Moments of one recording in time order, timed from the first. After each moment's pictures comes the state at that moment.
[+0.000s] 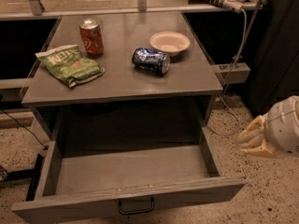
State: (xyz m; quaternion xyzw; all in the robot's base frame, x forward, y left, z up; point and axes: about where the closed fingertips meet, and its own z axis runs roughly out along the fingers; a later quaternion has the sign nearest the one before) arm 0.384 -0.224 0.847 -0.62 0.76 0.02 0.22
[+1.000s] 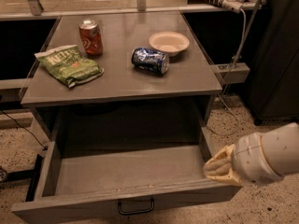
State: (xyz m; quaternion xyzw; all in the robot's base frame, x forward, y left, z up) arm 0.362 -0.163 0.769 -0.63 0.72 0.14 0.26
